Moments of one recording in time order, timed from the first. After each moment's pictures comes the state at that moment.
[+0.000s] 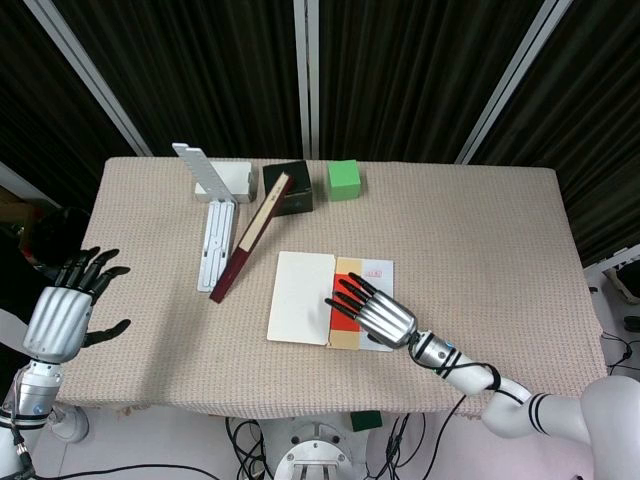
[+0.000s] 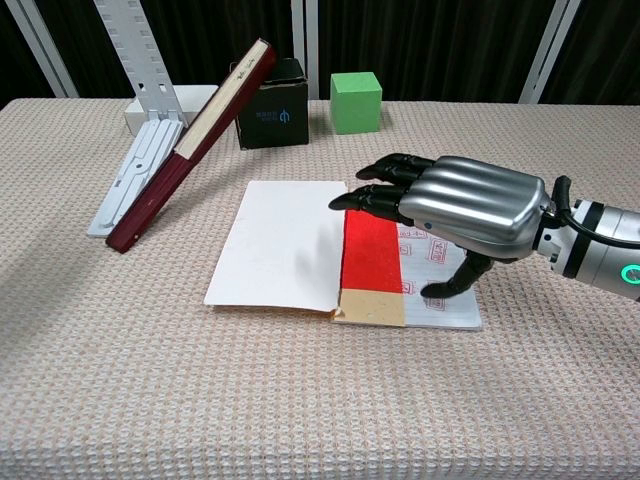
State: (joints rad) left arm -0.19 -1.09 -0.06 -1.73 1.62 1.51 0.06; right arm 0.73 -1.62 -0.08 -1.25 -1.74 1.11 -0.15
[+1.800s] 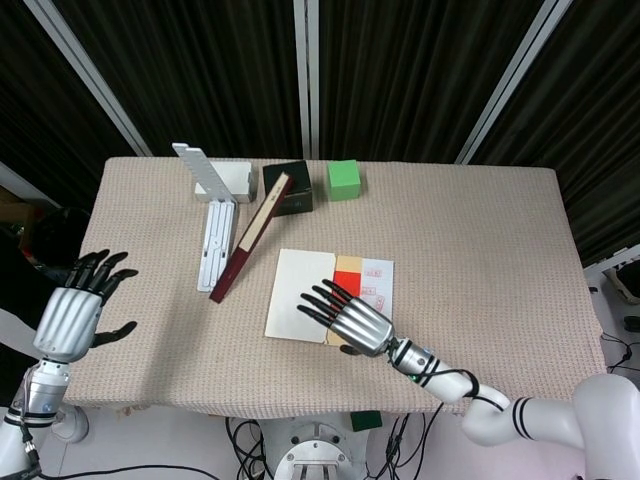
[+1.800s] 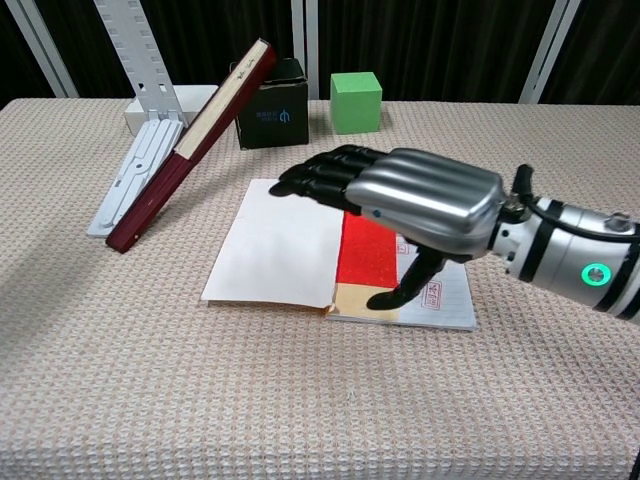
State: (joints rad) left arm -0.19 -1.11 -0.05 -1.72 1.62 1.48 0.09; right arm 0.76 -1.69 -0.01 -1.35 -1.71 1.08 -0.14
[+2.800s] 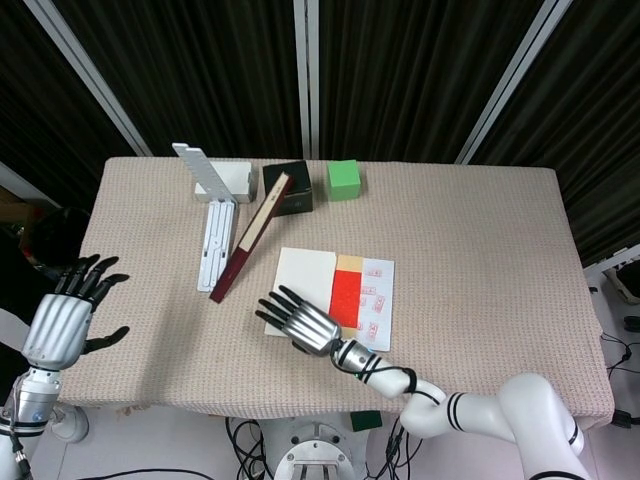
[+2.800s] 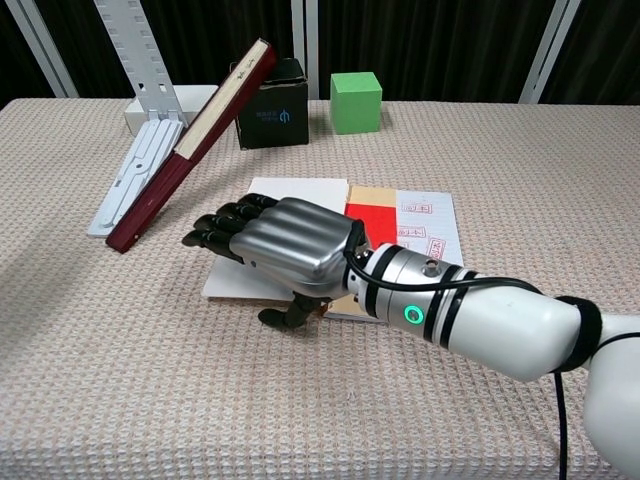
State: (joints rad) left arm -0.17 -1.10 -0.03 -1.71 1.63 1.52 0.06; right arm 0.87 -1.99 0.09 -1.10 -1.60 0.92 -0.27
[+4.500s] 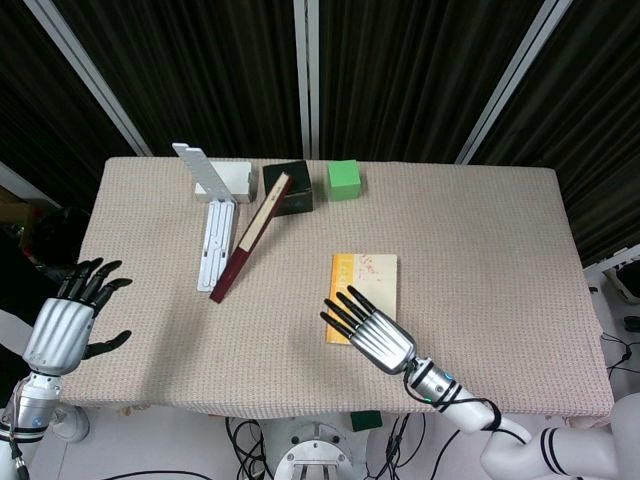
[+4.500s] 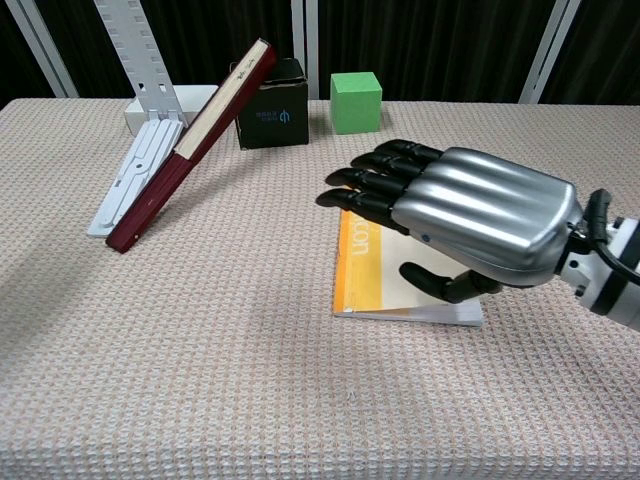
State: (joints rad) left arm -0.16 -1.10 -0.02 -1.72 1.67 1.54 0.06; right arm 0.63 -1.54 -0.07 -1.62 -1.61 1.13 -0.62
